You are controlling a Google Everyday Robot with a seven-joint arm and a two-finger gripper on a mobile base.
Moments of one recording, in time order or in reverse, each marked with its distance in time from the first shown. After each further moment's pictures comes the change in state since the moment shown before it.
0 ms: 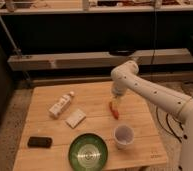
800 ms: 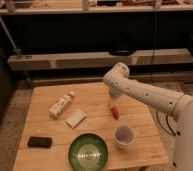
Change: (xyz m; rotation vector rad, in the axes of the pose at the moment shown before) arm 0.011 -0.006 0.004 0.107 0.106 0.517
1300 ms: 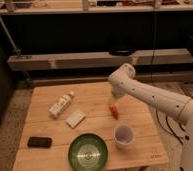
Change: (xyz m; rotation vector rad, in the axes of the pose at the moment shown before) arm 0.001 -0.003 0.001 -0.067 -0.091 0.086
